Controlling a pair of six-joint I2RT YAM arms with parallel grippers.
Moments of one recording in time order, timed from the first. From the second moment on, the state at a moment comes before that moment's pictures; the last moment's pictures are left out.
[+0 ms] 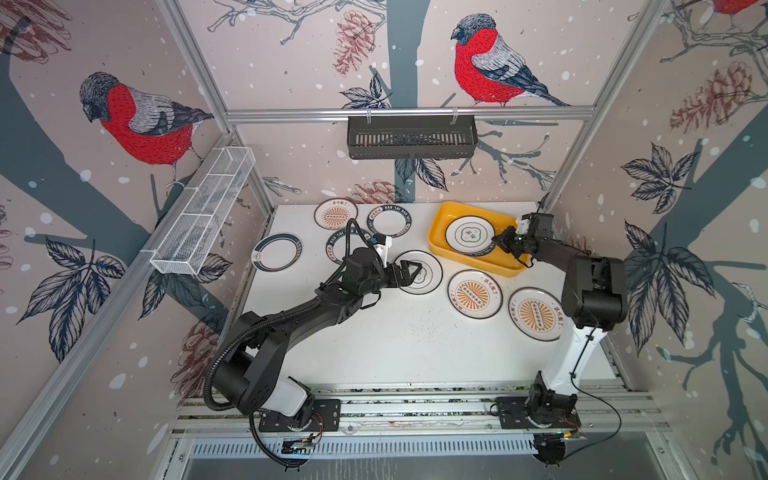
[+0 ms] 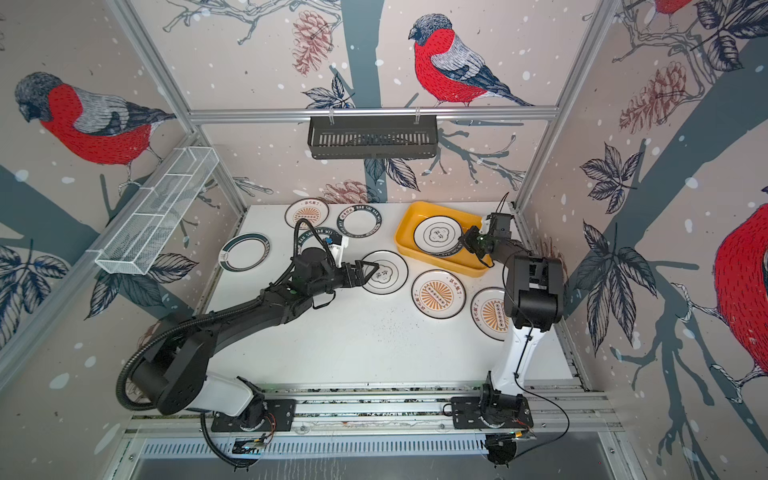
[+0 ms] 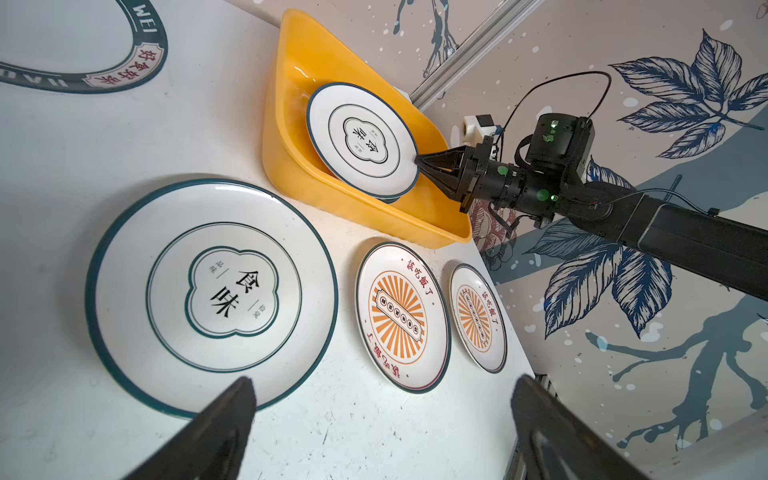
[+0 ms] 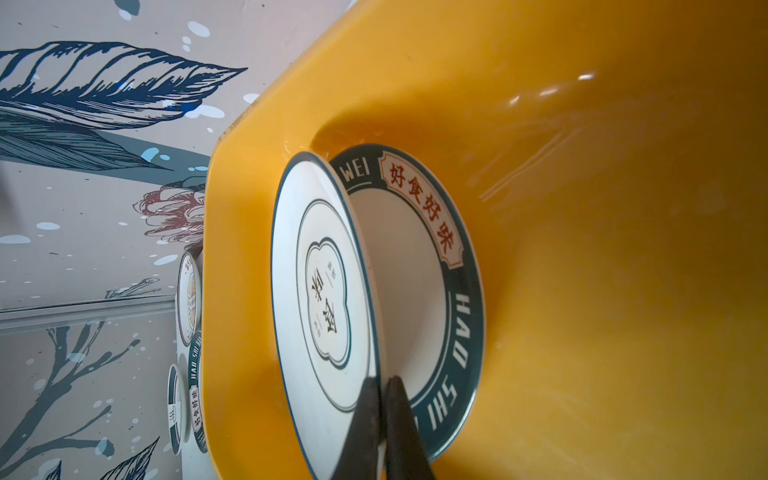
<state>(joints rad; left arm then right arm) -0.57 1.47 0.78 0.32 0.38 -0.68 -0.12 2.00 1.30 -0.07 -0.56 0.63</state>
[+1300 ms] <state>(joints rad) -0.57 1.47 0.78 0.32 0.37 -0.69 -0.12 2.07 1.37 -0.14 -0.50 0.57</state>
